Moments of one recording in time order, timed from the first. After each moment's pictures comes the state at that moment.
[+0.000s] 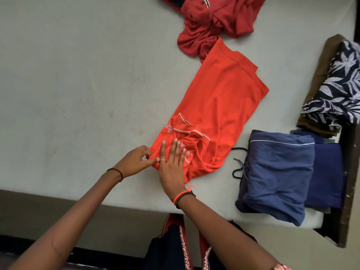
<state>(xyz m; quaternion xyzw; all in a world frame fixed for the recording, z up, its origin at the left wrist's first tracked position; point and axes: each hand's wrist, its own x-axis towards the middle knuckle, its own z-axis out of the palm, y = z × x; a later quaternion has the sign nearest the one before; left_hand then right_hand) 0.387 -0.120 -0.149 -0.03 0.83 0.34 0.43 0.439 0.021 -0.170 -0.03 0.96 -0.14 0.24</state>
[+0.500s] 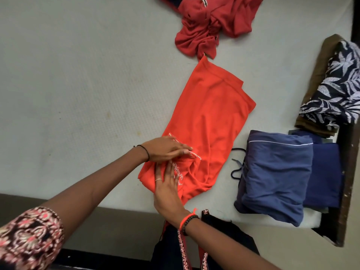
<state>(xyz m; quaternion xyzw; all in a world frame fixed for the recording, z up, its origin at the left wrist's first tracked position) 0.332 -0.050 -0.161 0.33 0.78 0.25 0.47 0.480 0.025 -0.141 -0.06 0.87 -0.28 0.40</state>
